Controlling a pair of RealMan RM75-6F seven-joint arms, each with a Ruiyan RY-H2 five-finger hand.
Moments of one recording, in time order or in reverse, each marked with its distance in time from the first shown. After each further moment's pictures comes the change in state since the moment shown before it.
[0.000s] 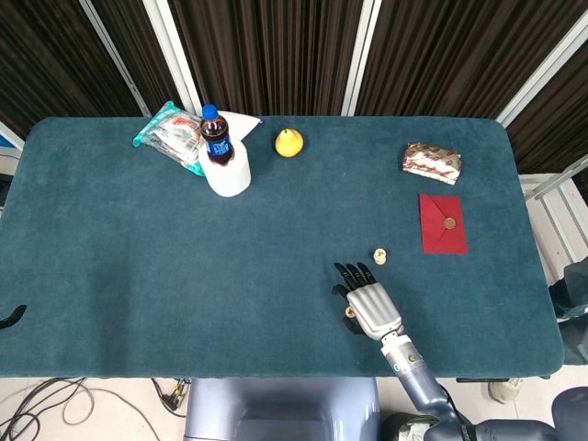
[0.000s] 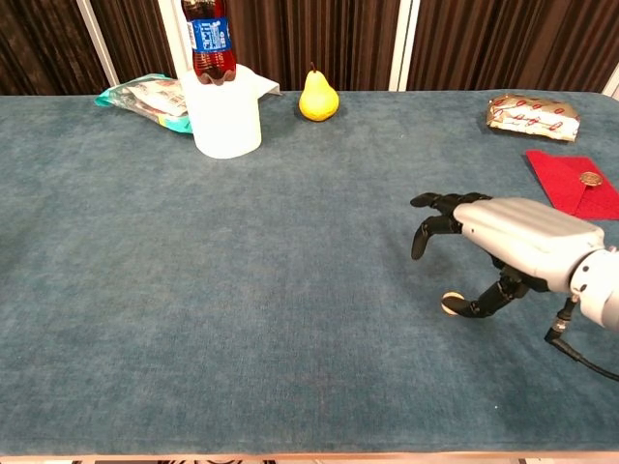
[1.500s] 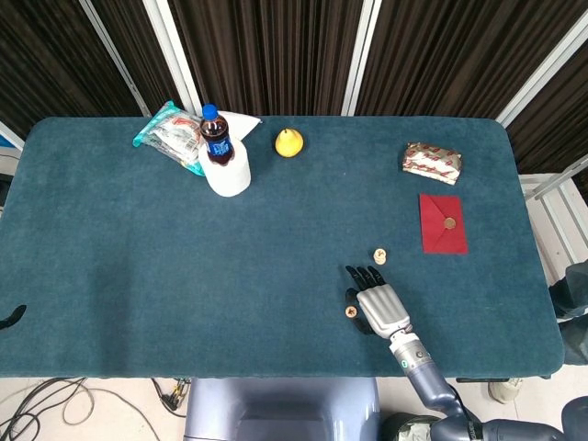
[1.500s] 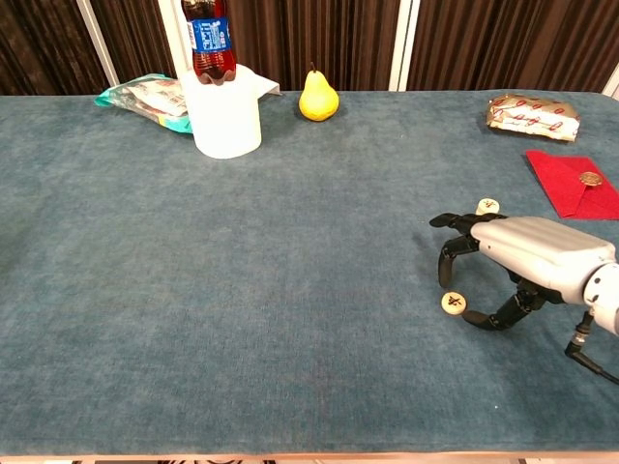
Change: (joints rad) left arm 0.001 0.001 0.000 -0.005 -0.001 0.002 0.002; right arm -0.048 0.015 0.039 0.061 0.000 -0.104 0.038
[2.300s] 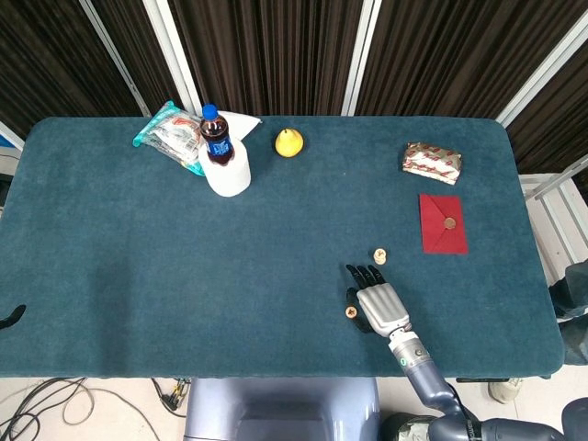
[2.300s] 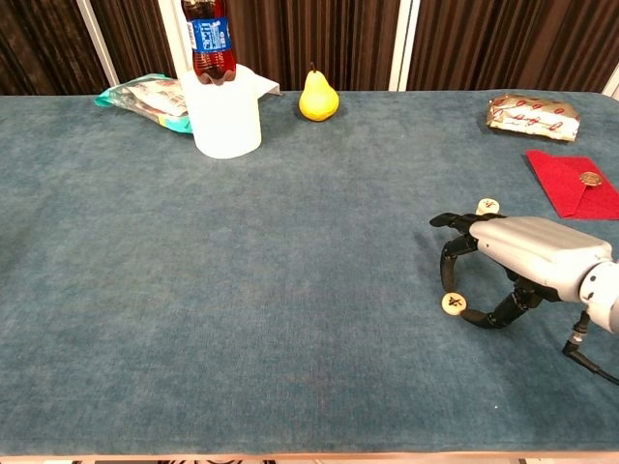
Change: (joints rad) left arm 0.000 -0.001 -0.001 -0.001 -0.003 0.000 0.005; right arm -0.007 -0.008 0.027 0.004 0.012 -0.022 -0.010
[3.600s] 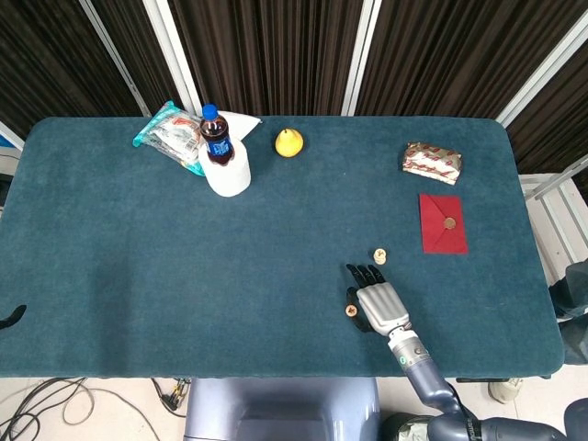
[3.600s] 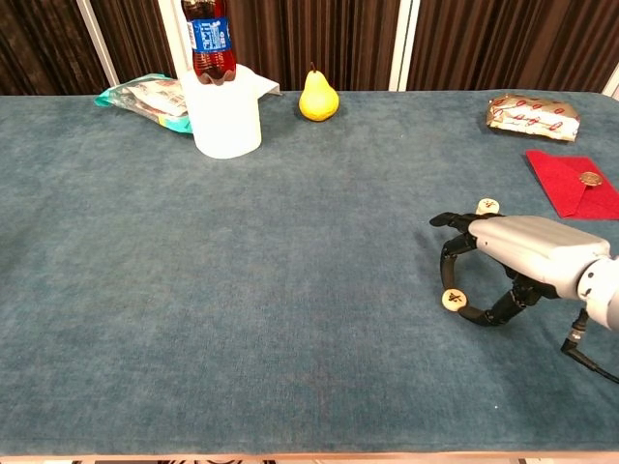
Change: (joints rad) left arm 0.000 0.003 0.001 0.000 0.003 -0.002 -0.006; right arm -0.003 0.009 0.022 -0.021 0.022 -0.018 -0.016
